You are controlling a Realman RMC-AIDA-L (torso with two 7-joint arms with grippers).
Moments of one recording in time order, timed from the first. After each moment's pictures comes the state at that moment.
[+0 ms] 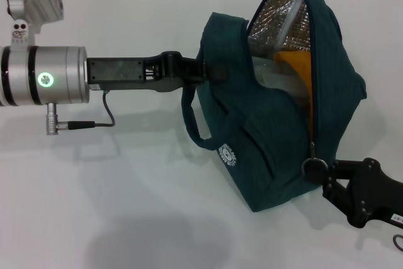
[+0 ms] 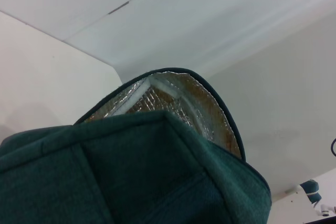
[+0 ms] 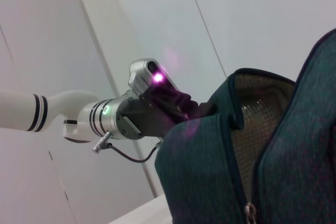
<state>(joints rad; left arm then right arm) -0.69 -2.05 0.76 0.52 1.87 1.69 -2.20 0.31 2.02 -1.29 -0.20 -1.19 -1.63 0.88</state>
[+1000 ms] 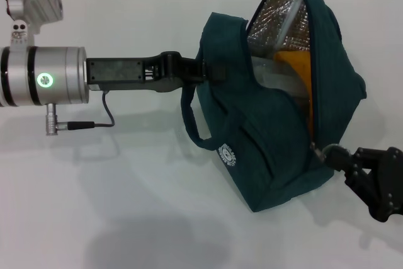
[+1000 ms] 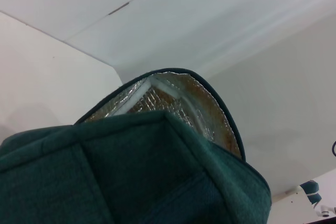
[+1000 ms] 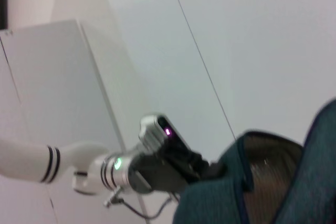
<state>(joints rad) -0.68 -2.05 0.75 0.52 1.87 1.69 -2.19 0.28 2.01 -1.28 -0.19 -1.10 -1.76 0.85</state>
